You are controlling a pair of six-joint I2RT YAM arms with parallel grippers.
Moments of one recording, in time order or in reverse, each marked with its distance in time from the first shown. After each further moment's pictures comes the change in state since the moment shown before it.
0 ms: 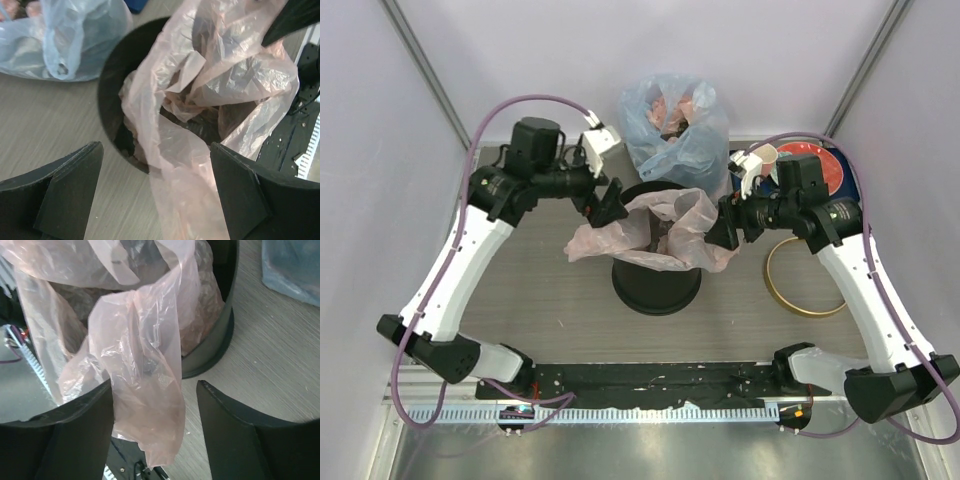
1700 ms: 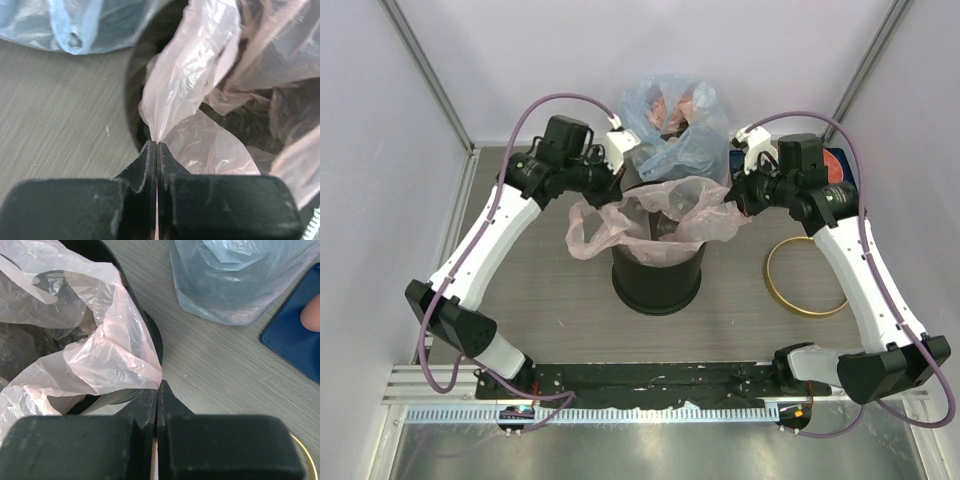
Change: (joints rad) left arm -0.052 0.161 -0.001 -0.017 -0.159 0.056; right arm -0.017 0.076 0.065 0.111 0.261 -0.049
